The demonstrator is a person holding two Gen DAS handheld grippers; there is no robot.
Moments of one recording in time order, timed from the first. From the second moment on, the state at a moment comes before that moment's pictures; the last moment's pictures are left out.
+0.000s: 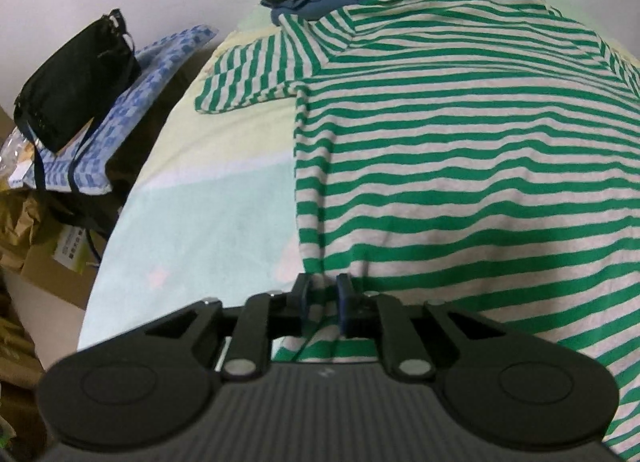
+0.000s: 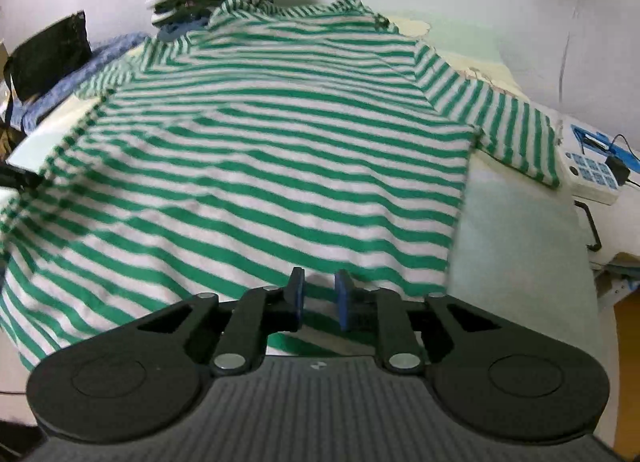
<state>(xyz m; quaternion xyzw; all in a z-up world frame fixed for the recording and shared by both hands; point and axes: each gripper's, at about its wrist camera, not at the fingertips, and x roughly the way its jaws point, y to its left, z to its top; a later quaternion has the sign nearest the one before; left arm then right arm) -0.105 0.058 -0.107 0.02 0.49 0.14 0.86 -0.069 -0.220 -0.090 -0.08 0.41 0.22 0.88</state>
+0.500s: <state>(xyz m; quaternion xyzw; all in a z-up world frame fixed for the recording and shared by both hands) -0.101 0.072 -0.107 0.03 0.49 0.09 0.87 -0.088 -0.199 -0.098 -0.09 0.43 0.15 0.89</state>
